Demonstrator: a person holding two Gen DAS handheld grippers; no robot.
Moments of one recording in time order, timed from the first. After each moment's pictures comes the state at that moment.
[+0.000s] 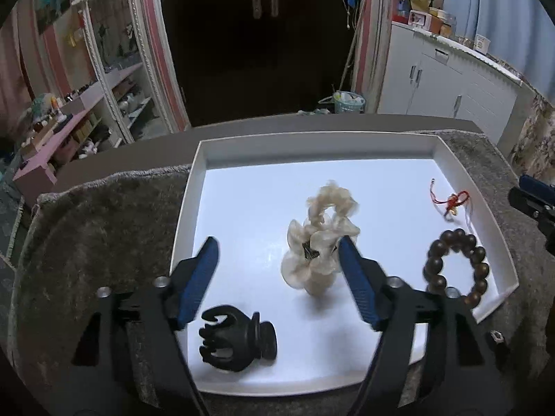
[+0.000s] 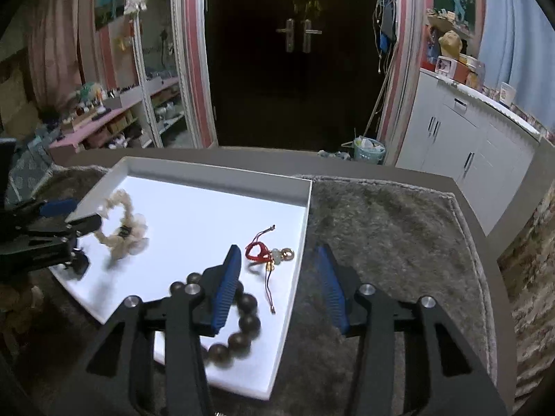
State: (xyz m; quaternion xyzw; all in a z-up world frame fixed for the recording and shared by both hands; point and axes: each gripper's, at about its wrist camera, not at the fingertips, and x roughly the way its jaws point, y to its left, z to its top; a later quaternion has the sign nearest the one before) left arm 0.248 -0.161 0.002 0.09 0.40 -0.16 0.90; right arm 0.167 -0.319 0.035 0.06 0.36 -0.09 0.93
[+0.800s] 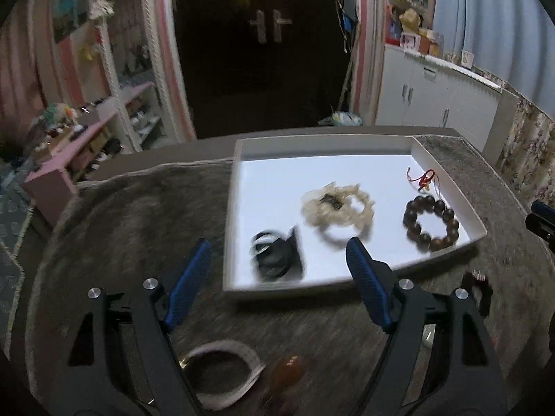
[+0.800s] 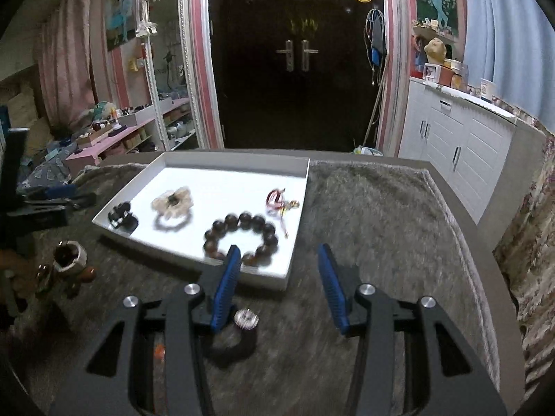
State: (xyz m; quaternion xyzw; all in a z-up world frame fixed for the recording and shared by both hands) left arm 0.138 -0.077 0.034 0.08 0.34 -0.16 0.92; right arm 0.043 -0.286 0.043 0.07 0.32 -0.08 0.94
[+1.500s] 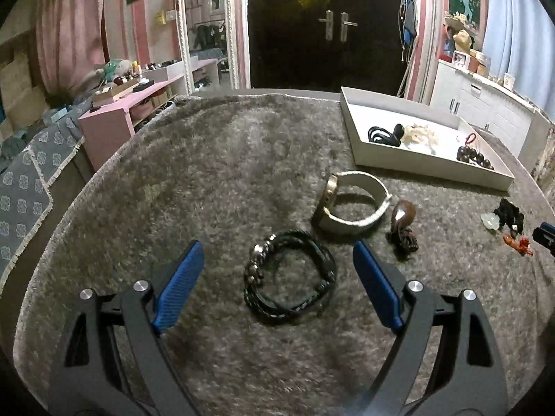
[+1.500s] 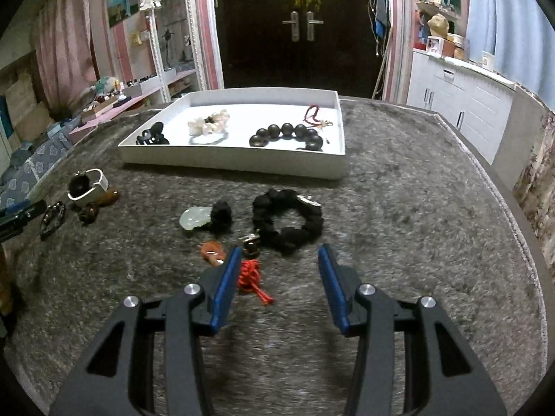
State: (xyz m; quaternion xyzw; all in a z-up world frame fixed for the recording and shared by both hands) left arm 0.034 0.059 -0.024 0.02 0.35 -0.06 0.93; right arm -0.011 -0.216 -0.016 0.08 0.37 -0.08 0.92
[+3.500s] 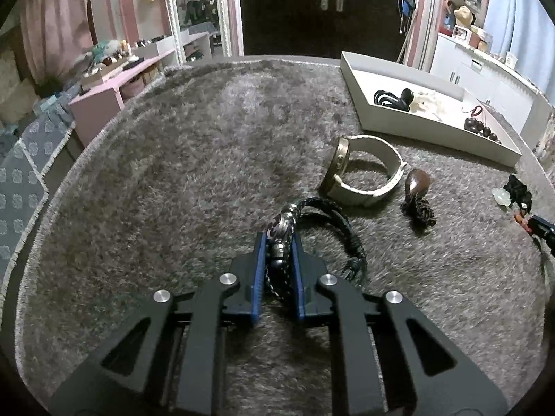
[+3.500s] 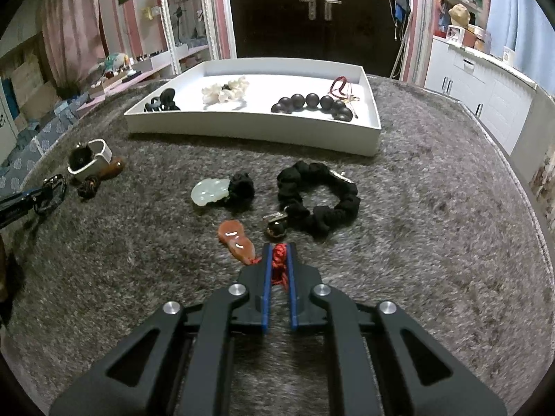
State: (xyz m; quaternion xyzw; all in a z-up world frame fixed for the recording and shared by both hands) left arm 0.051 0.055 -0.044 0.04 0.41 -0.07 0.91; right arm 0.006 -0.204 -0.035 0.07 0.41 -0.05 0.91
